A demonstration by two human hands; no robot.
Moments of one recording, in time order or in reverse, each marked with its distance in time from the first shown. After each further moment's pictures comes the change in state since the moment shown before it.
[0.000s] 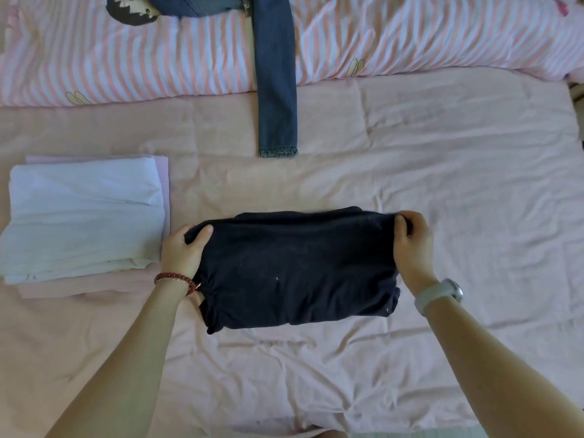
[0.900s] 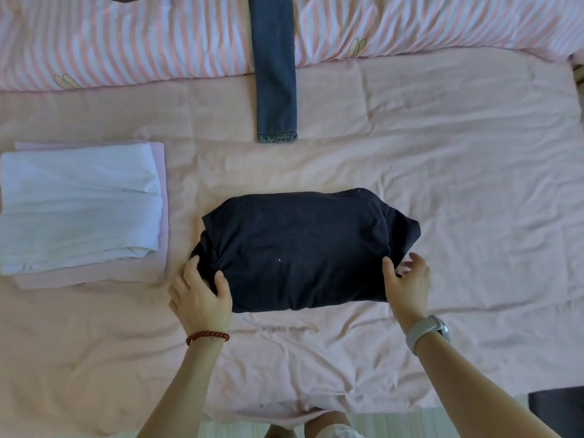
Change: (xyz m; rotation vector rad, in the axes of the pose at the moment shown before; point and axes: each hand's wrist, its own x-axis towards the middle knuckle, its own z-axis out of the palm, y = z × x) left_hand -0.086 -0.045 0.027 0.503 0.262 0.037; right_hand -0.068 0.055 0.008 -0.190 0.067 0.340
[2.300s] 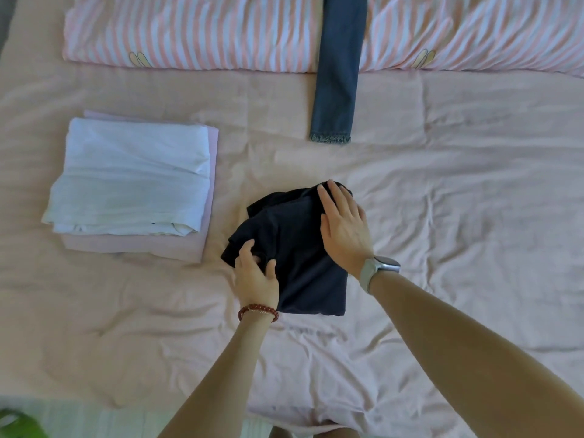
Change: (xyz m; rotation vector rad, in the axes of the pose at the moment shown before) left_hand 0.006 0.016 0.014 -0.354 -0.146 -0.155; right_hand -0.026 -0.126 0.101 -0.556 -0.314 -0.970
